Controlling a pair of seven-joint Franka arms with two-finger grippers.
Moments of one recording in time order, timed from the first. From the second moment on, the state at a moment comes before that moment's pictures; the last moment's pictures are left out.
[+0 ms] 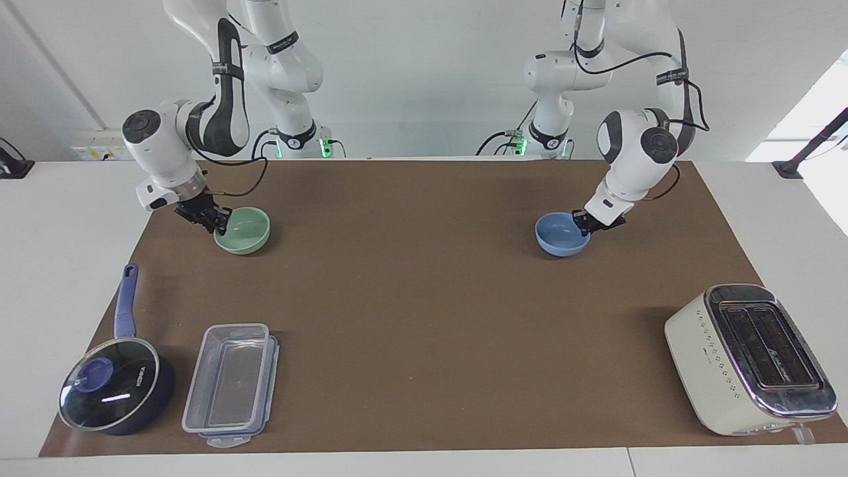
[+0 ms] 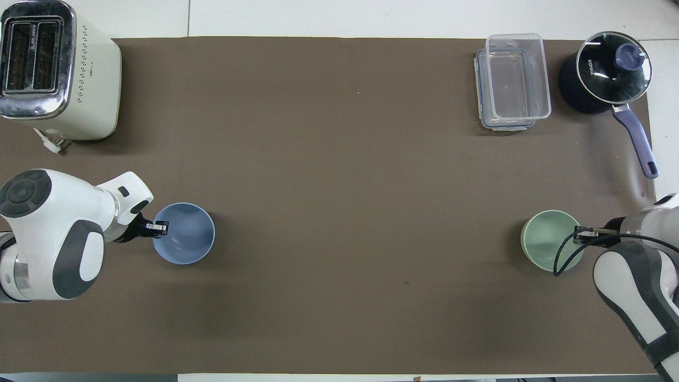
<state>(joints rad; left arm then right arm) -0.02 -0.06 -0.08 -2.37 -0.03 2.18 0.04 -0.30 -0.12 0.02 -2.49 -0.02 2.33 -0.07</state>
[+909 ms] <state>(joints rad) -0.50 0.10 -0.10 -1.99 -0.20 1.95 -0.39 -0.30 -0.20 0.04 -2.27 -0.02 2.11 -0.07</state>
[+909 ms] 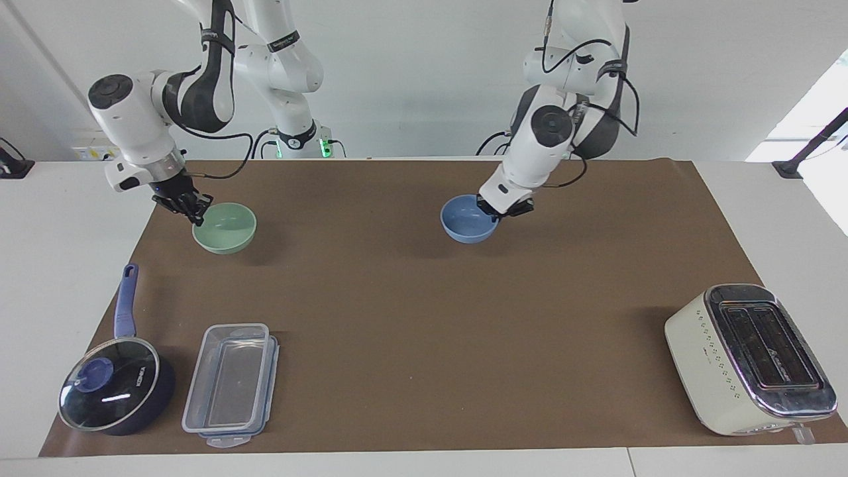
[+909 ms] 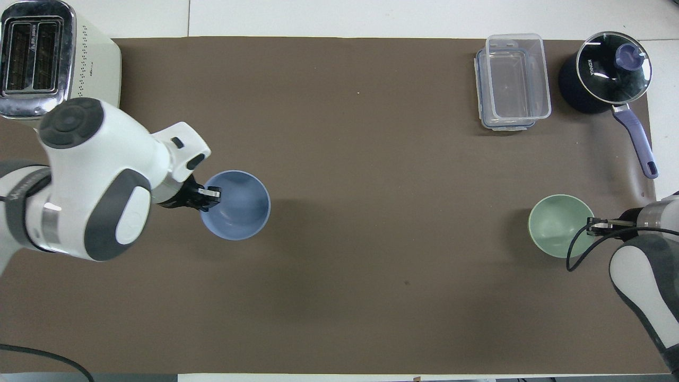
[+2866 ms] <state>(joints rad) -0.14 -0.02 -0.06 -1.82 -0.17 1.66 -0.18 -0.11 -0.08 0.30 -1.86 0.11 1.75 0.44</state>
